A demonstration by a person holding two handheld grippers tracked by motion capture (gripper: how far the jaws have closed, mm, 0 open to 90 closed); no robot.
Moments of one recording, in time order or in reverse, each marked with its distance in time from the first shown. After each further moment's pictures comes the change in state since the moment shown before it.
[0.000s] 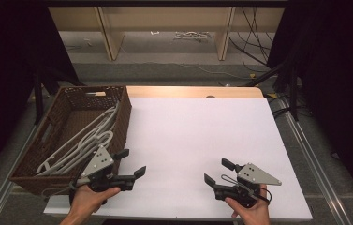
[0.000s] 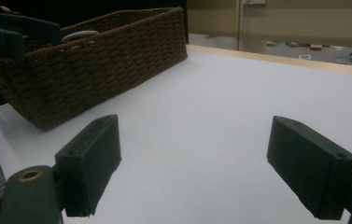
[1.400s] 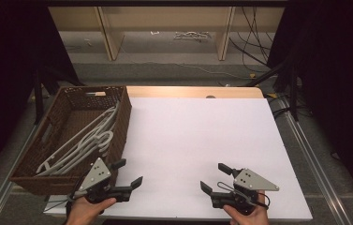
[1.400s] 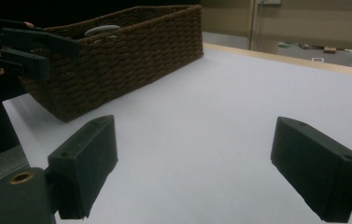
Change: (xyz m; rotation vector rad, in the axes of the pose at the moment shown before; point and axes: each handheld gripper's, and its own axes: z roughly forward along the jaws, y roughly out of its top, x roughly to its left) left arm -0.004 -0.032 -0.008 -0.004 0.008 -0.001; right arm 0.015 0.000 -0.005 0.015 0.045 -0.056
